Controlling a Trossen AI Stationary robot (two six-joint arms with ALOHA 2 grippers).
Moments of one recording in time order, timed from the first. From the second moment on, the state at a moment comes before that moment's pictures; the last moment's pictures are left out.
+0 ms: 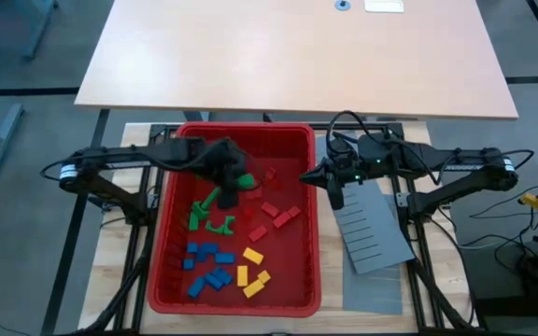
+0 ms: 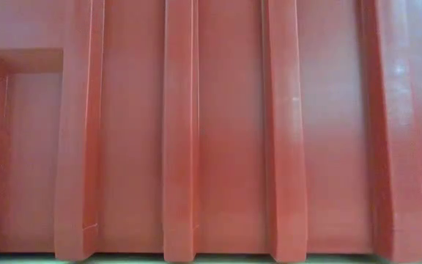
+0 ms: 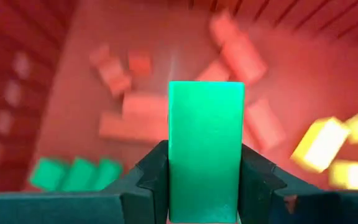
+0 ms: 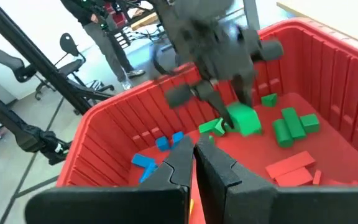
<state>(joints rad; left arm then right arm) 0.16 1.40 1.22 -0.86 0.04 -0.04 0.00 1.19 1.26 -0.36 -0.05 0.44</state>
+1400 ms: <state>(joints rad) 0.03 1.61 1.76 -0.81 0.09 -0.06 0.00 1.29 1.28 -0.30 -0.03 0.38</state>
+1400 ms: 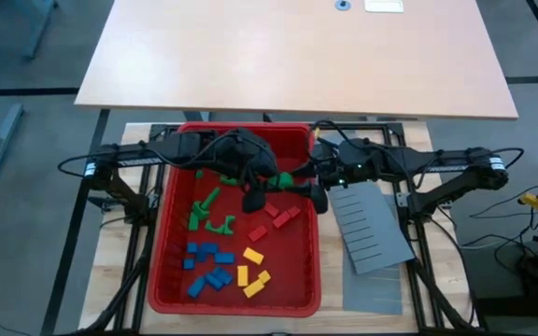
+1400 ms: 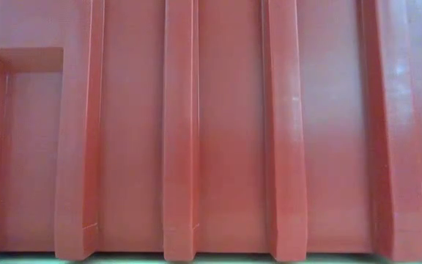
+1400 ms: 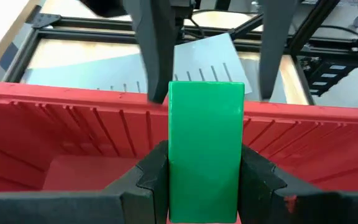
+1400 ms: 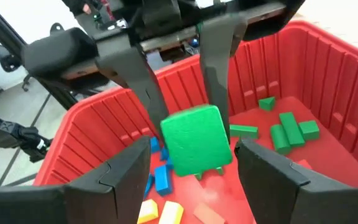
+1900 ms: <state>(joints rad) 0.03 1.61 1.76 -0.80 0.12 -0.07 0.00 1.35 1.28 -0.28 -0.07 0.36</state>
